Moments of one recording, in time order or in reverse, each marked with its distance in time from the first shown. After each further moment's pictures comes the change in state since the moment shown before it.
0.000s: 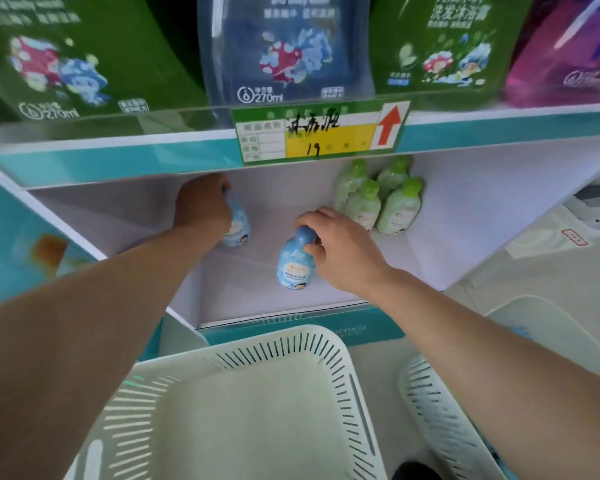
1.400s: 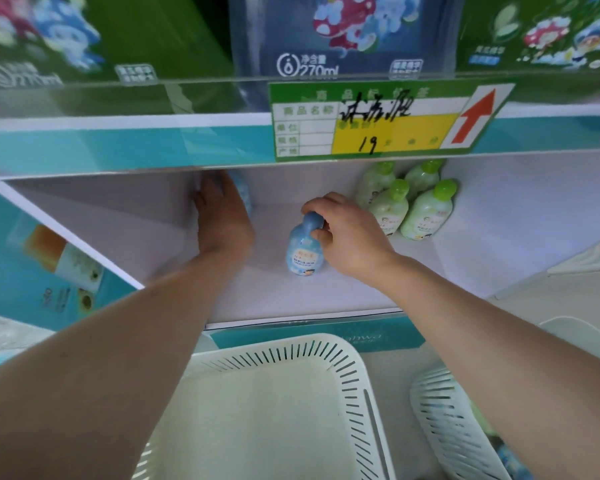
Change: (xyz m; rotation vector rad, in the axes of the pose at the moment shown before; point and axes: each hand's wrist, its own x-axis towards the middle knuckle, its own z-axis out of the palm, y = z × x) left_hand -0.014 -0.008 0.045 0.148 -0.001 -0.181; right_hand 0.039 0.009 0.020 0.000 -0.011 -0.009
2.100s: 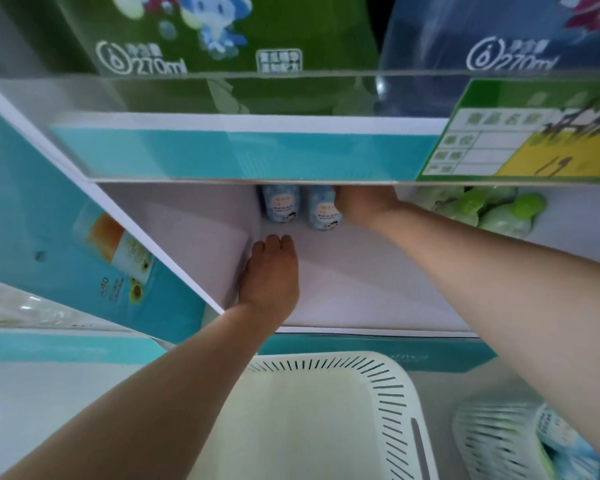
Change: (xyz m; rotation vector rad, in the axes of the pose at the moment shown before) left_hand -0.051 -0.031 0.018 0.350 -0.165 0.215; right_hand 0.103 -0.013 0.039 0.013 -0.013 0.118
